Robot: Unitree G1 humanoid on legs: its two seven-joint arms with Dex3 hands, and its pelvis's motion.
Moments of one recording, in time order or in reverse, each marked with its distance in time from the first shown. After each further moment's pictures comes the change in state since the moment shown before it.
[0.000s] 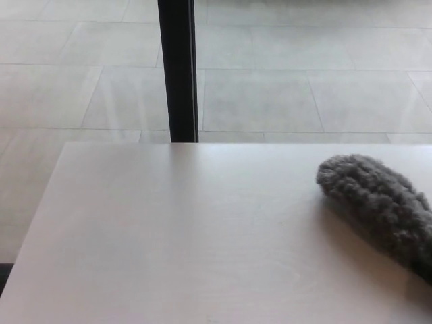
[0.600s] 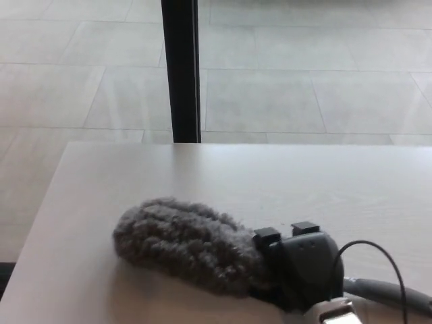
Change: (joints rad) left_arm 0.003 0.005 -0.014 0.000 0.005 0.000 0.000; right_arm 0.157 0.211 0.286 -0.508 -0.119 -0.023 0.003
